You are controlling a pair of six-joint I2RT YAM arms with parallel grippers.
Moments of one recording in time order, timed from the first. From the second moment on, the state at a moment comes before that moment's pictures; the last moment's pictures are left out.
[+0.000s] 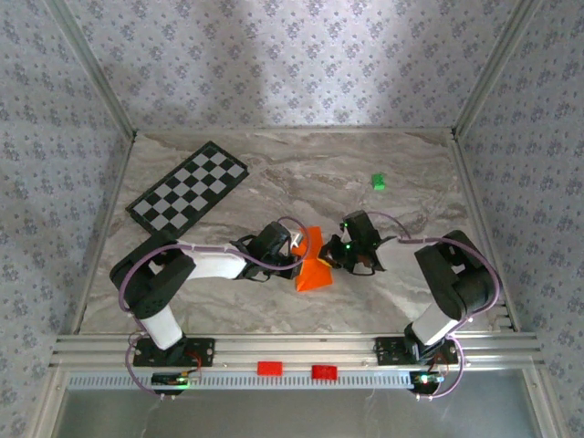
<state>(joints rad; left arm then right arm) -0.88 1.70 0.75 0.05 0.23 -0.54 0.49 1.60 0.58 0.11 -0.47 1.01</state>
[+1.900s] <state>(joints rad) -0.86 1.51 0.81 -0.22 0.20 -0.62 0.56 1.59 0.54 0.16 -0.45 1.03</state>
